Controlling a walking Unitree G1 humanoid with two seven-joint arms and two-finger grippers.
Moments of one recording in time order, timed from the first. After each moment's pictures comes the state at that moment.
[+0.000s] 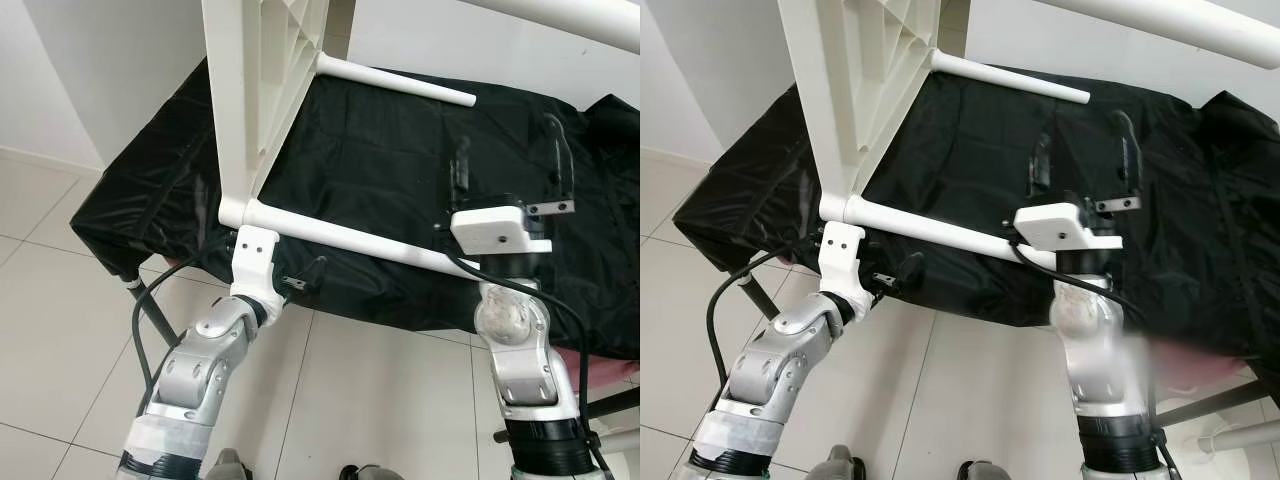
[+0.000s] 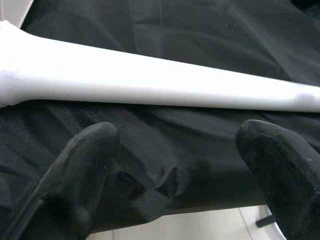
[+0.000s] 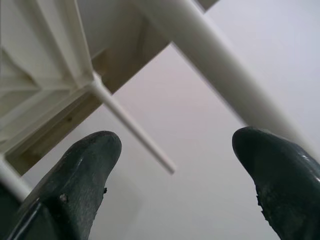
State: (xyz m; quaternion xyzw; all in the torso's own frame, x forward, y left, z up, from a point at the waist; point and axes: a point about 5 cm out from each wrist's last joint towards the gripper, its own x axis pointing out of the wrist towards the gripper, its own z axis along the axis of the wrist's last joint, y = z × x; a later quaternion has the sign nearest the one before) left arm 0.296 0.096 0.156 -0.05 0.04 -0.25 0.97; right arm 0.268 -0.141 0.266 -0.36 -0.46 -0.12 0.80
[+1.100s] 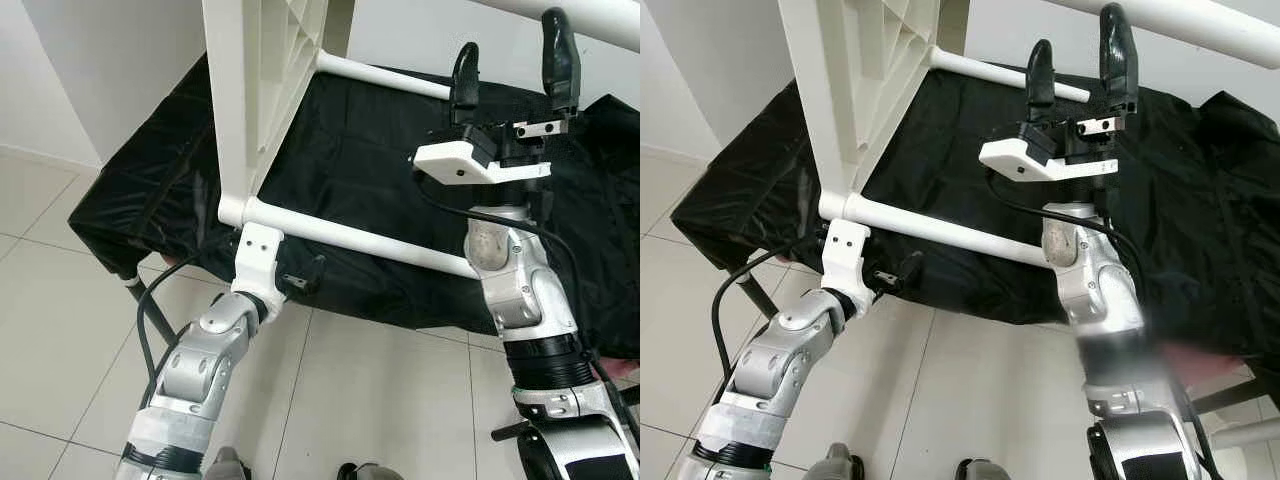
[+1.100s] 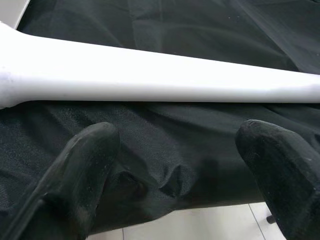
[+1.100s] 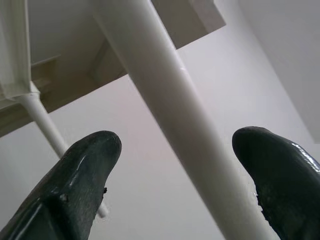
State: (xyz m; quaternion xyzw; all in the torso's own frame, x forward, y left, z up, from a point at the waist) left arm 0.299 0.090 0.154 -0.03 0.04 -0.25 0.97; right arm 0.300 -0.135 0.303 -0.45 -0.52 -0.22 0.70
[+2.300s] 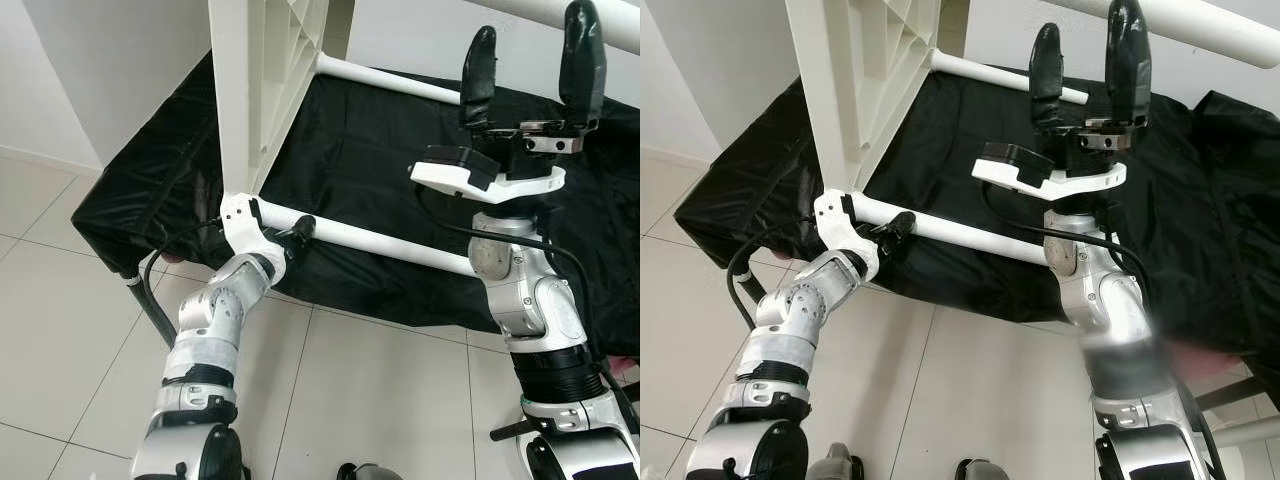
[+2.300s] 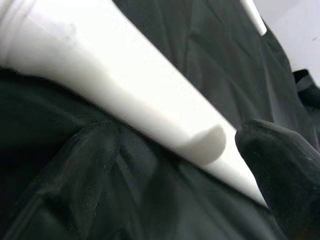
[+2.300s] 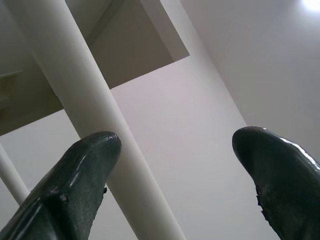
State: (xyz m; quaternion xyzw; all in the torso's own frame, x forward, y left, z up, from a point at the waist) left arm 0.359 0.091 0.164 -0.32 0.12 -0.15 0.93; right arm 0.280 -0.132 0.310 -0.45 -0.56 -0.26 0.64
